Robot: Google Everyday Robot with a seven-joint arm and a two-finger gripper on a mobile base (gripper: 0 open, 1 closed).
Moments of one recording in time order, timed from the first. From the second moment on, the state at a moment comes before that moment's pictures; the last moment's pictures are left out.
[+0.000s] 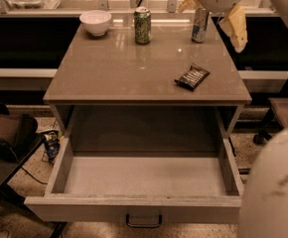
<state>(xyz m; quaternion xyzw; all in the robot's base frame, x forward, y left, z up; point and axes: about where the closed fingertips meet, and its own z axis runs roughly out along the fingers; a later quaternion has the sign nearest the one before) 0.652 -0.174 0.972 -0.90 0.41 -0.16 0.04</state>
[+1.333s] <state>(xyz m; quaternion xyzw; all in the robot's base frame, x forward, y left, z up) 0.702 -0.188 0.907 -0.92 0.37 -0.11 0.06</state>
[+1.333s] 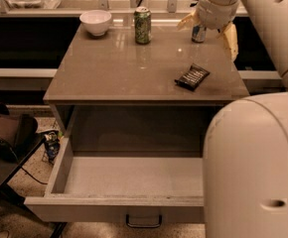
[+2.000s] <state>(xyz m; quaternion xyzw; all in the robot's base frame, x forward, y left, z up) 0.717 -0.191 0.873 -0.94 0.32 -0.08 0.05</state>
